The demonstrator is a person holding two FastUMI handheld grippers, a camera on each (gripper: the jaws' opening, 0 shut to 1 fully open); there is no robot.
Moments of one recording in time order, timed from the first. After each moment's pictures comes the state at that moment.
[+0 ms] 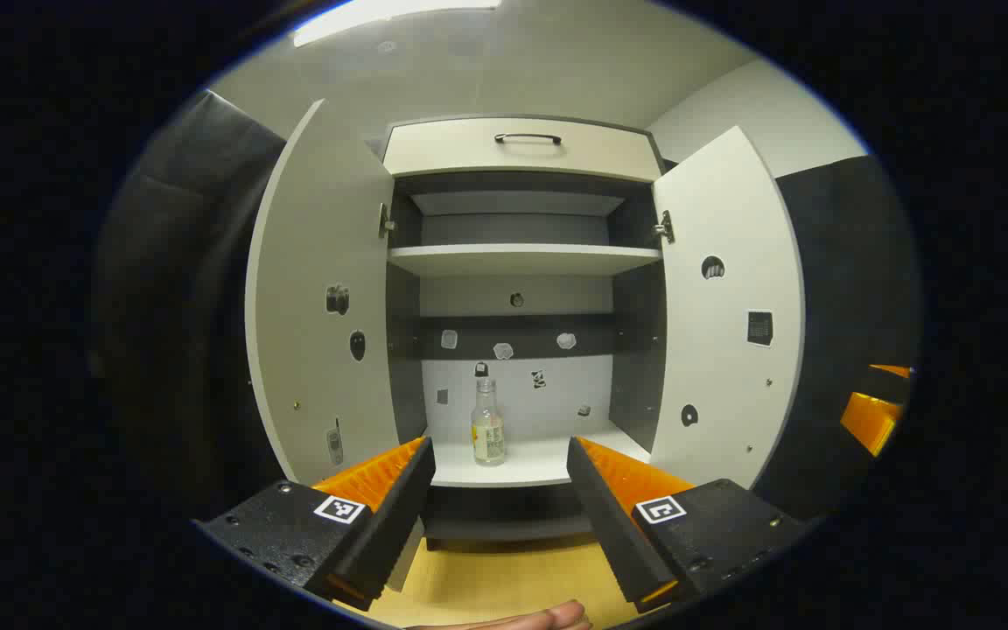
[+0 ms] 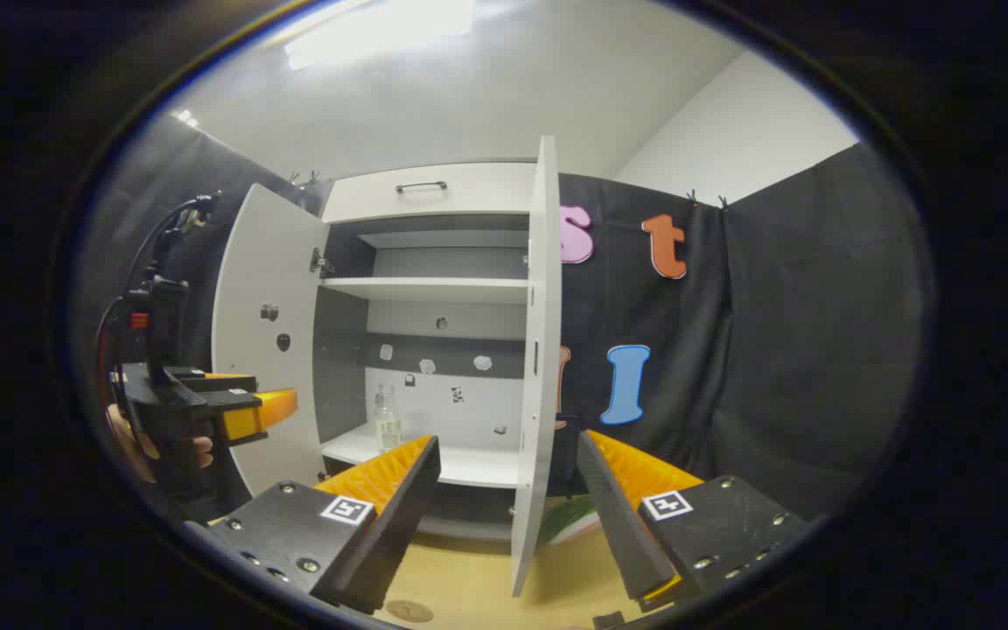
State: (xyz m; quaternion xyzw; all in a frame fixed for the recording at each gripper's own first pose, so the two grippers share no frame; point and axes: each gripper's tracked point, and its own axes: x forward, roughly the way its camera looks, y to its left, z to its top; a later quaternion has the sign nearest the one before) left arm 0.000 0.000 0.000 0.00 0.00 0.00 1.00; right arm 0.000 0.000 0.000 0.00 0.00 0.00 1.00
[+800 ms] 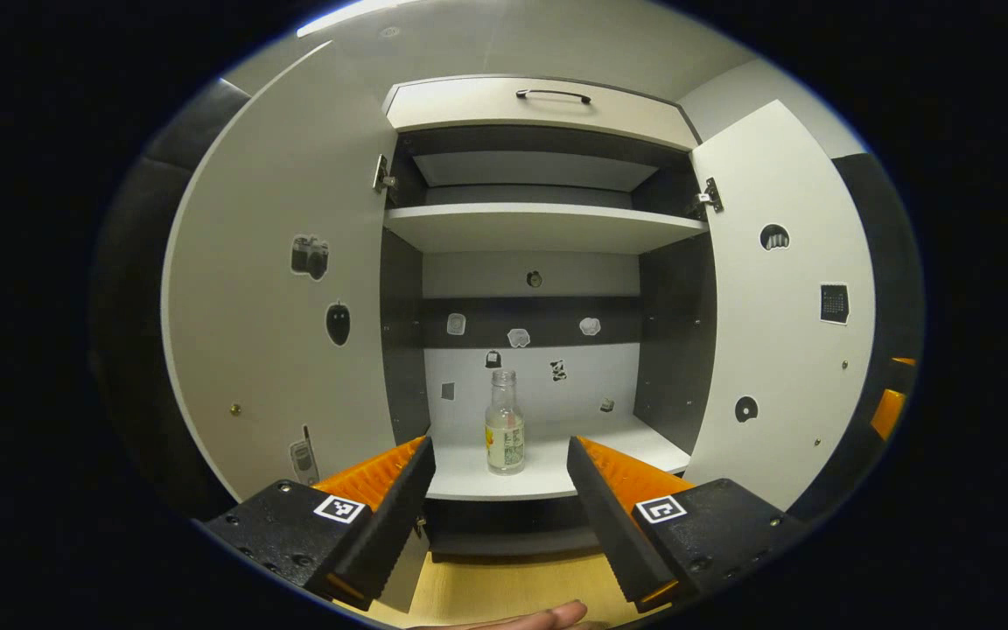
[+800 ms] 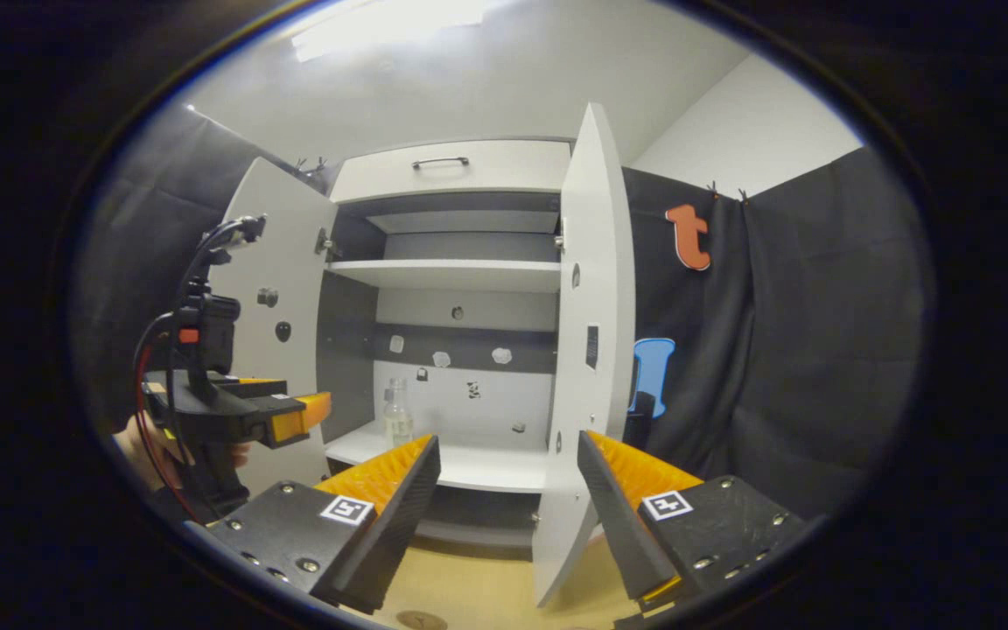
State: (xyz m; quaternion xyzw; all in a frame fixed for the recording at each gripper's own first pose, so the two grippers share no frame) left arm 0.082 0.028 -0.022 0.00 0.01 0.00 1.00; right arm 0.047 0.046 -0.020 0.00 0.01 0.01 1.00
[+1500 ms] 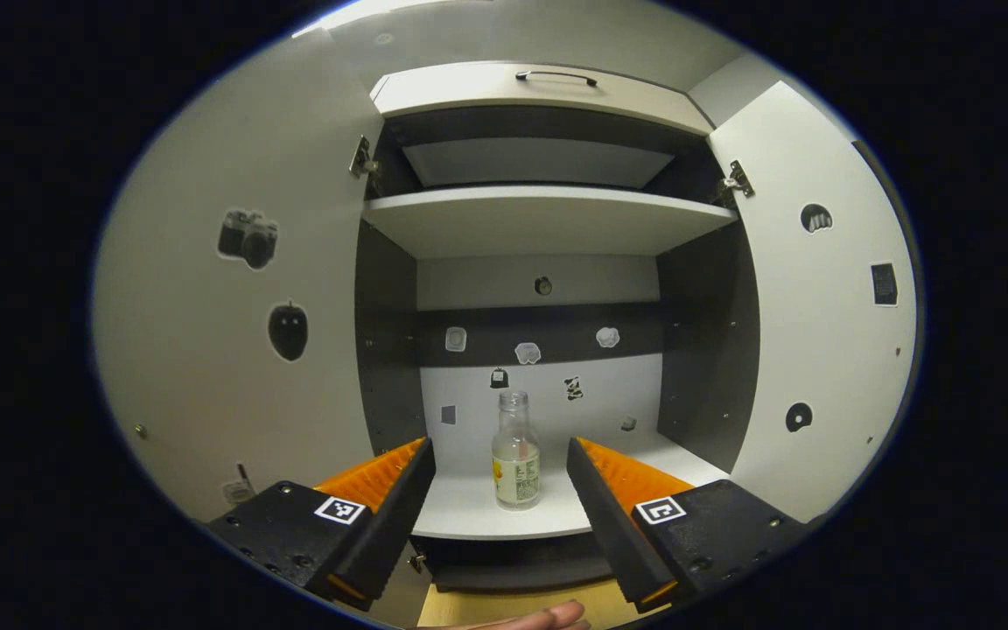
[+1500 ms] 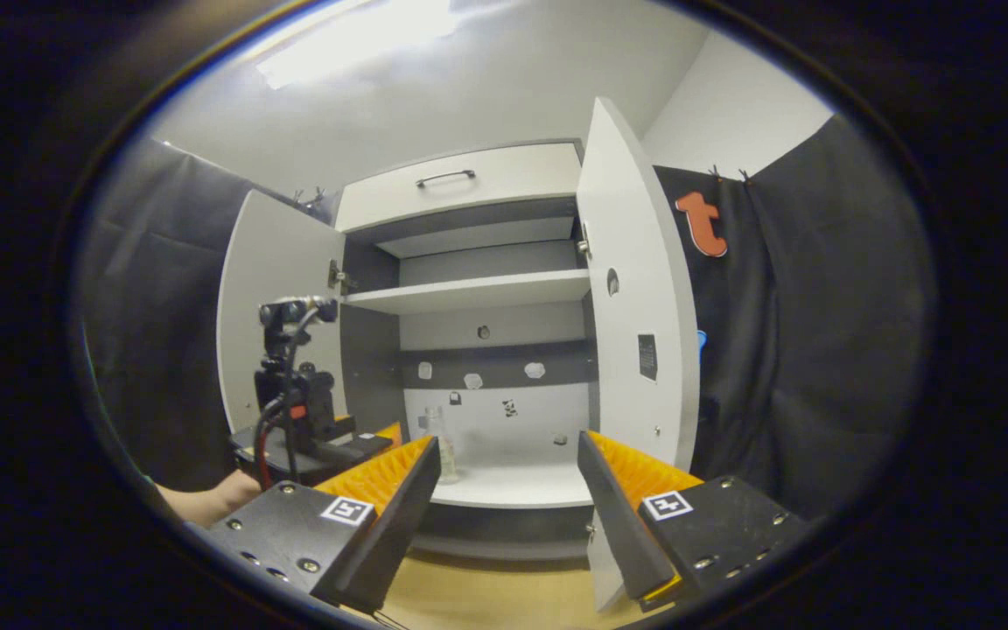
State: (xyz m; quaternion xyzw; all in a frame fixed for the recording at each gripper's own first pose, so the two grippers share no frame) left arm 0.176 0.041 -0.037 0.01 -0.02 0.01 1.00; right arm 0.072 0.078 -0.002 0.07 -0.01 0.04 1.00
